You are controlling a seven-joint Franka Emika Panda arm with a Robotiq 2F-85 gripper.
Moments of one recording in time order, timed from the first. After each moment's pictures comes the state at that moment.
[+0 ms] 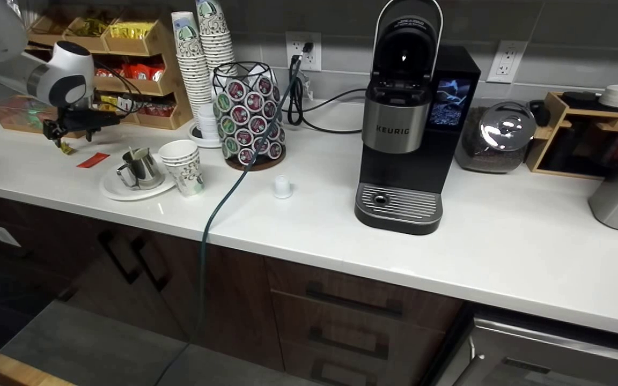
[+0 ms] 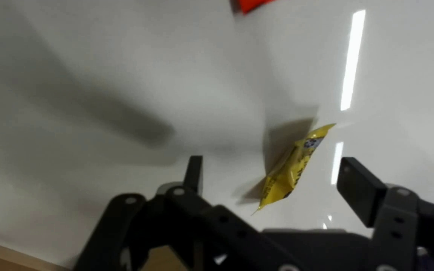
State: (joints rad) arm 0.11 0.99 0.52 -1.42 0.13 2.49 -1.04
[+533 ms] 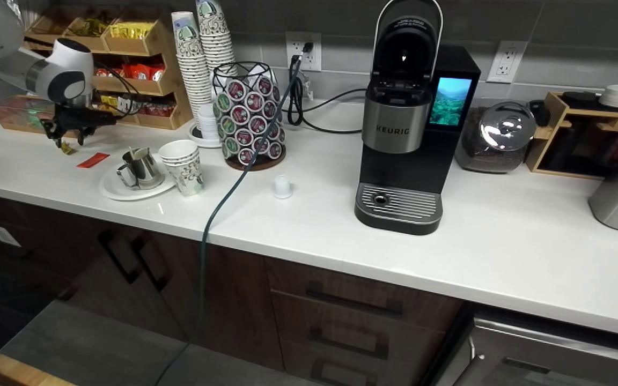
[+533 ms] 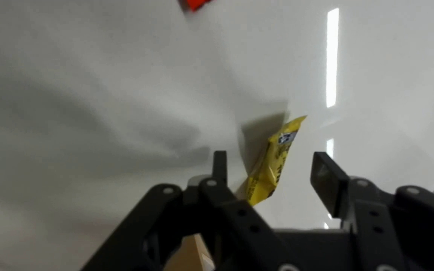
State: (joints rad) arm 0.14 0.98 0.49 -1.38 0.16 2.40 -0.94
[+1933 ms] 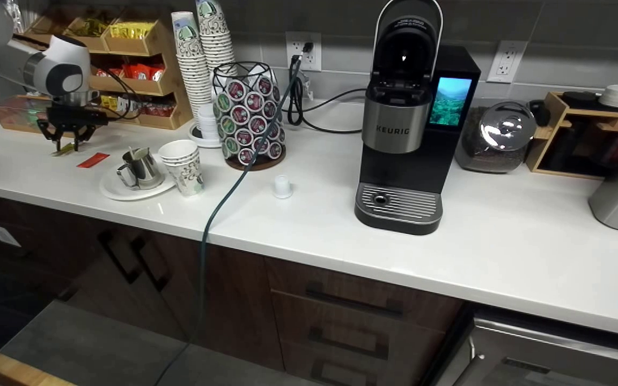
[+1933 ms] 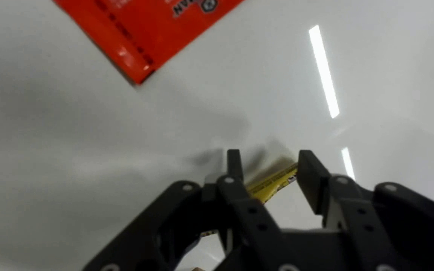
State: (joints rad) arm 0.20 0.95 0.41 -1.35 0.16 2.26 -0.71
